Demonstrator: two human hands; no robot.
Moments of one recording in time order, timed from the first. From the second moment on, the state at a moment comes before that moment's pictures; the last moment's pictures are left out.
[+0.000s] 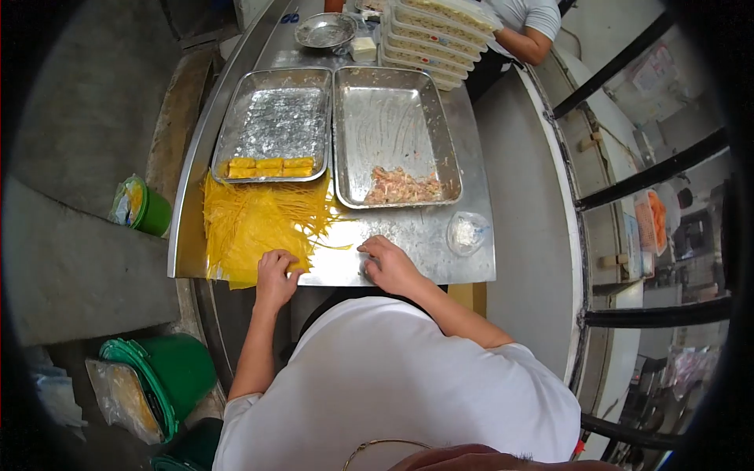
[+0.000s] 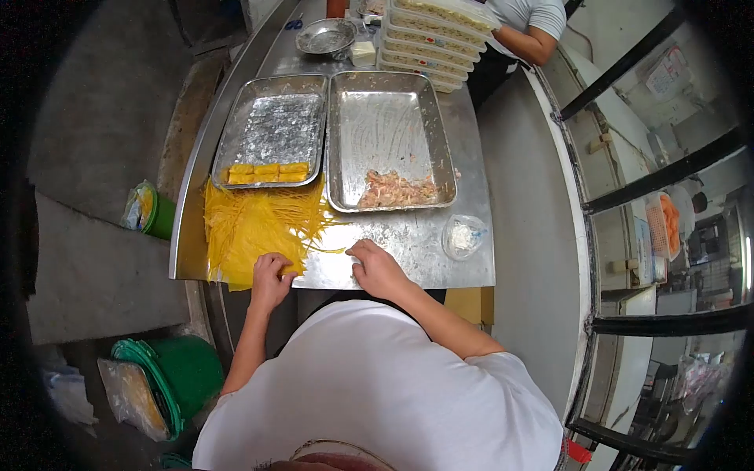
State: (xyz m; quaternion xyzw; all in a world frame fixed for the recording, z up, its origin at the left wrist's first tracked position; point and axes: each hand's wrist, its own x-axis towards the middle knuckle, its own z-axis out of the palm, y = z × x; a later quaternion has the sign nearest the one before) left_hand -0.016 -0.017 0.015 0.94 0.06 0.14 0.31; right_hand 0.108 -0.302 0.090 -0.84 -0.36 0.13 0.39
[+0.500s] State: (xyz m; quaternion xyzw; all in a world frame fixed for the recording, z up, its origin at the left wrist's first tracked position) left_hand -0.006 -0.013 0.016 0.93 0.04 0.18 0.32; right_hand 0.089 -0.306 0.091 -0.84 -0.34 0.14 0.39
